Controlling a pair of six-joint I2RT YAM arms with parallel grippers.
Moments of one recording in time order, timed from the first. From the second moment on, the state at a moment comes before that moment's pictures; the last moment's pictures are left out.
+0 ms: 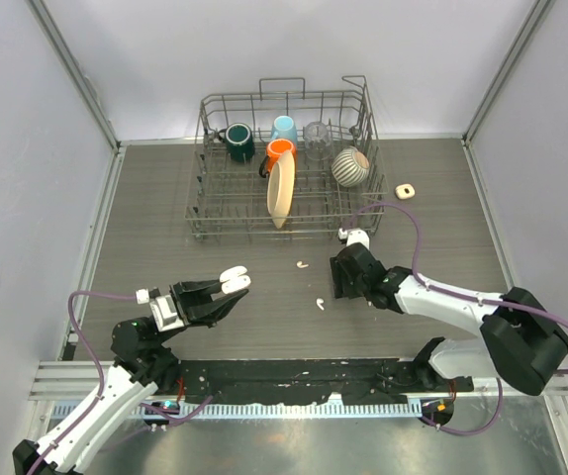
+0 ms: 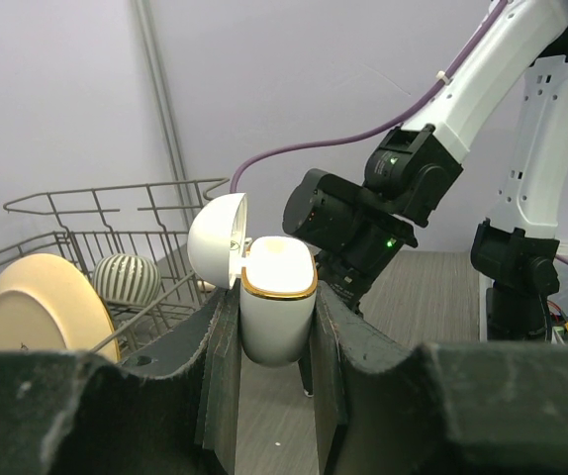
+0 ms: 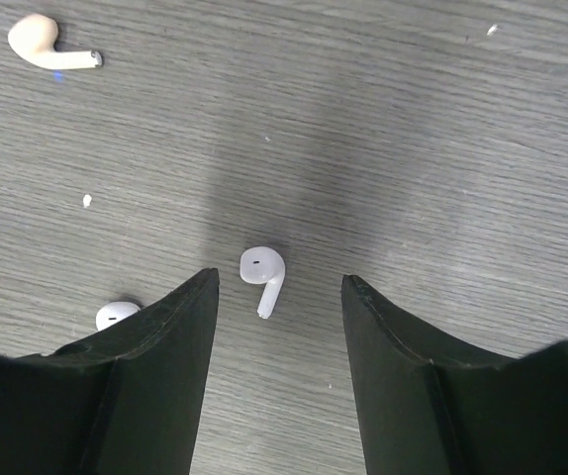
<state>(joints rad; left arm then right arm) -0.62 0.15 0.05 0.70 0.50 -0.15 0.75 1.26 0.56 -0.20 0.28 0.44</state>
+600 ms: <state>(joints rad) -0.62 0.18 0.05 0.70 0.50 -0.15 0.73 1.35 0.58 -0.16 0.24 0.44</state>
